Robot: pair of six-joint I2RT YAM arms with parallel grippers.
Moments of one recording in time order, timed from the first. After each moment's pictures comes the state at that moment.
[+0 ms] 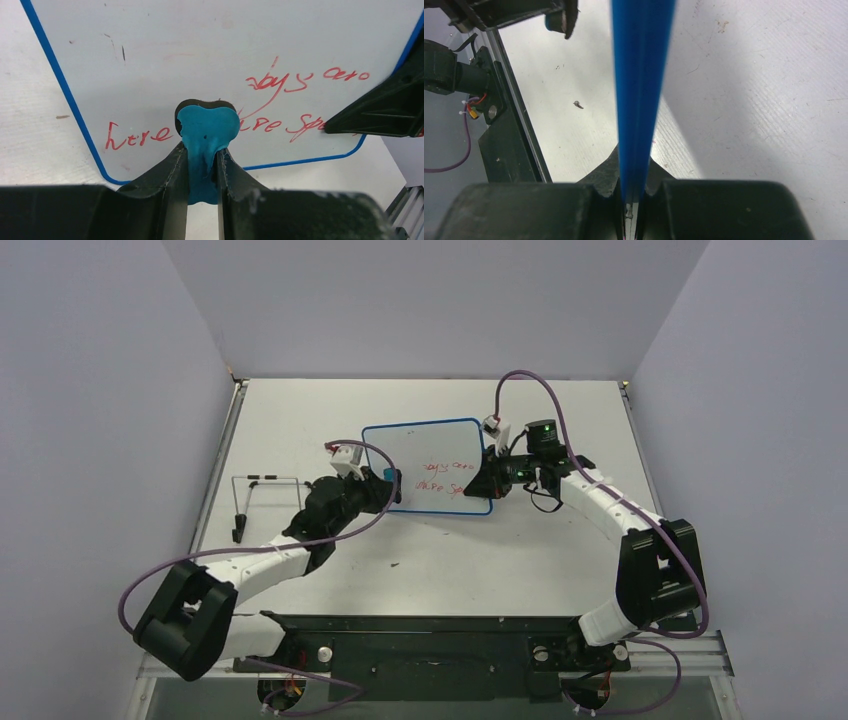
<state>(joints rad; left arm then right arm) -0.54 1.25 0.50 0.57 0.03 -0.54 0.29 1.51 1.02 -0.28 -0.86 -0.07</state>
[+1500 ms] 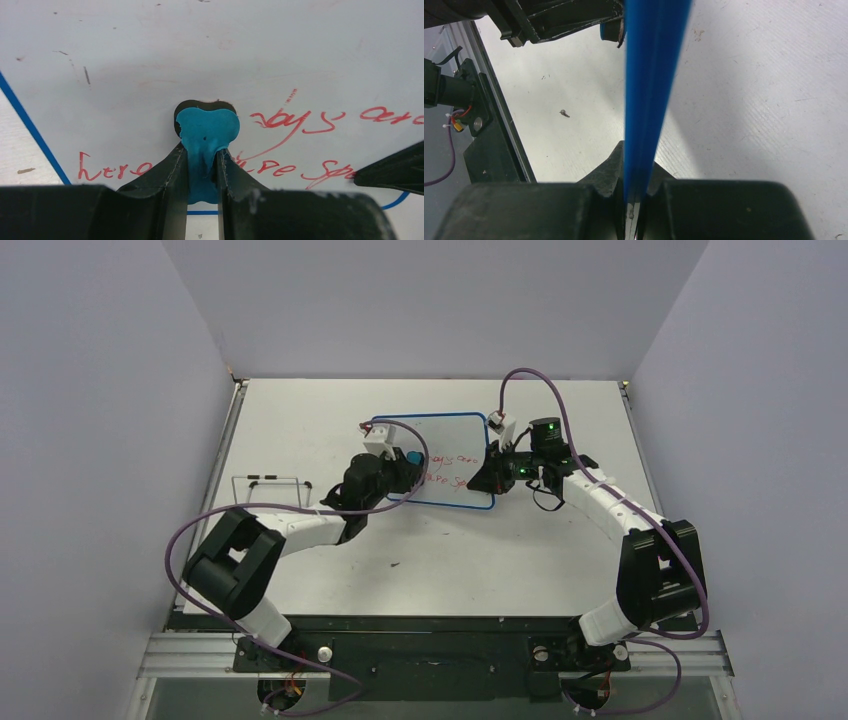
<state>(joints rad) -0.62 1.61 0.76 0.60 -0.08 -0.53 0.28 1.51 1.02 -0.25 -0.82 -0.07</state>
